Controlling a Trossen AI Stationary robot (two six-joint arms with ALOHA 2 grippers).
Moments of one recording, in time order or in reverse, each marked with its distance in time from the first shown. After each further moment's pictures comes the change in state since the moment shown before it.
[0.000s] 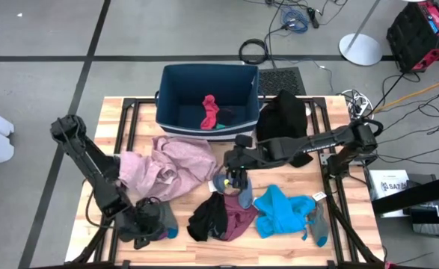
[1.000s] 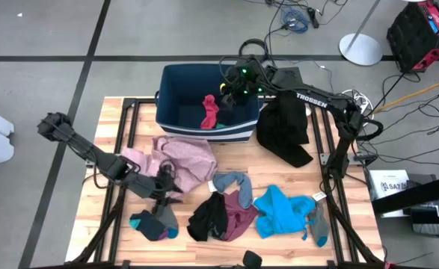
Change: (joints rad) left arm 0.430 -0.248 0.000 0.114 -0.030 0.778; right arm -0.643 0.114 0.329 0.123 -0.395 -0.100
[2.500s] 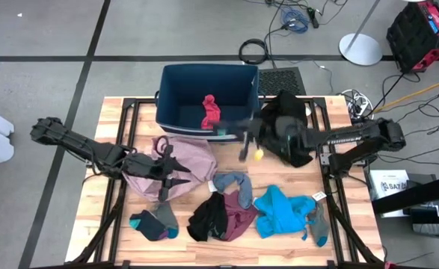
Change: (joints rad) left arm 0.205 -0.094 0.014 0.110 -0.022 0.267; right arm 0.497 -0.440 -0.743 0.974 0.419 -0.184
